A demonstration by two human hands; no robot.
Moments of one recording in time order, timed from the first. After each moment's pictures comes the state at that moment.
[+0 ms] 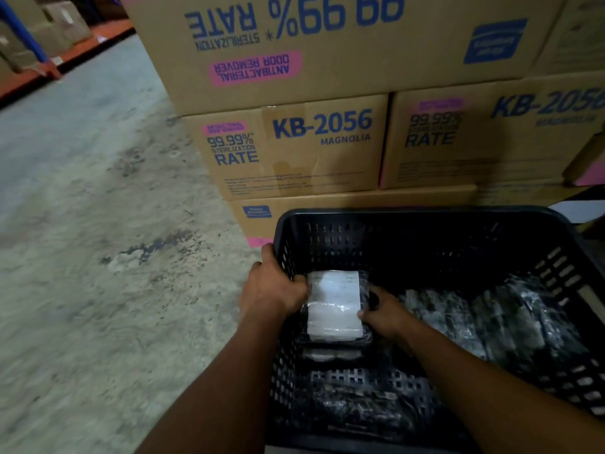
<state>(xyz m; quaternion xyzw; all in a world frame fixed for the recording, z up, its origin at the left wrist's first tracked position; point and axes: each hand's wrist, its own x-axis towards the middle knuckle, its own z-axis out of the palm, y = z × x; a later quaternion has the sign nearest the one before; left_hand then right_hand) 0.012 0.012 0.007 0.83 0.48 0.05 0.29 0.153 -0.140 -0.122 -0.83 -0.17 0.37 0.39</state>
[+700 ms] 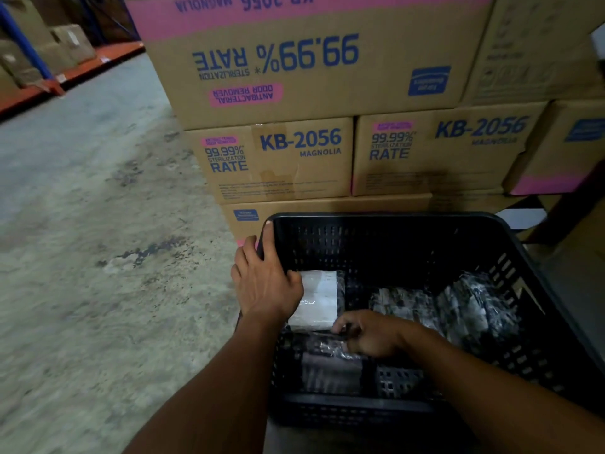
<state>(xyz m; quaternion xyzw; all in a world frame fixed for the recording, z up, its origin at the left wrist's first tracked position) 0.004 -0.037 0.016 0.88 0.42 0.18 0.14 0.120 -0.199 -0.045 -0.77 -0.35 0.49 0.22</state>
